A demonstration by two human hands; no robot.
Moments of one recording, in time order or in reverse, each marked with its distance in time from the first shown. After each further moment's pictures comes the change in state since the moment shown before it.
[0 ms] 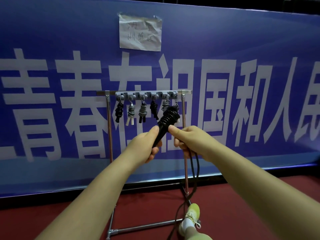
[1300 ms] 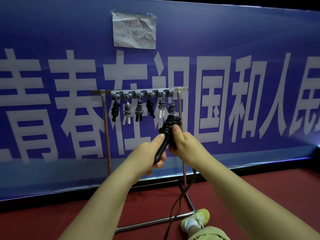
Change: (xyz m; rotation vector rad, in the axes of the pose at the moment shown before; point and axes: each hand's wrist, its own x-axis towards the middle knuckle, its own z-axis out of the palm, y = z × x) left_hand -0.024 -0.001 0.020 0.002 -0.105 -0.104; right_hand -0.016 0.011 0.026 -0.112 0.209 -0.135
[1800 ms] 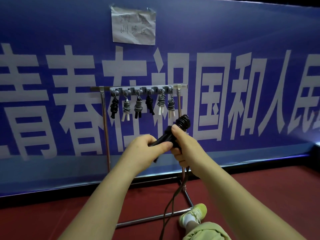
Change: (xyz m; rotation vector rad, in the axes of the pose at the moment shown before) left_hand 0.002 -0.008 -0.005 0.306 0.210 0.181; right_hand -0.011 0.005 0.007 0.502 -0.119 0.263
